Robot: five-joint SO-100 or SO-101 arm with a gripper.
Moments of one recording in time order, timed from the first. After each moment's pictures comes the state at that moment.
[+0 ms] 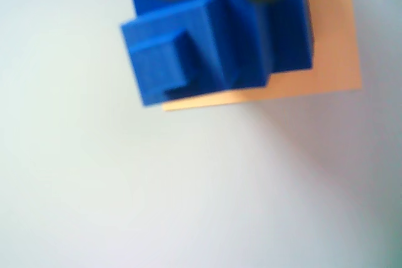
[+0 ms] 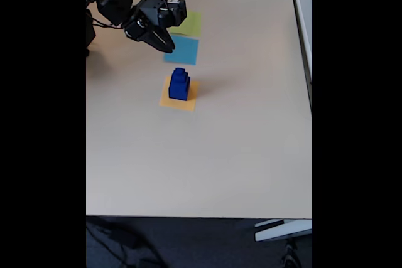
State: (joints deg) arm 27.5 131.3 130.3 34.4 72.7
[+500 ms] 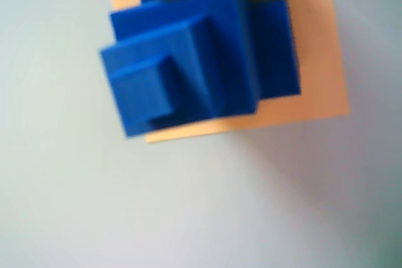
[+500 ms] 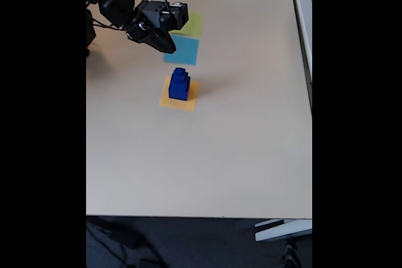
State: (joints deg) arm 27.8 129.3 129.1 36.1 75.6
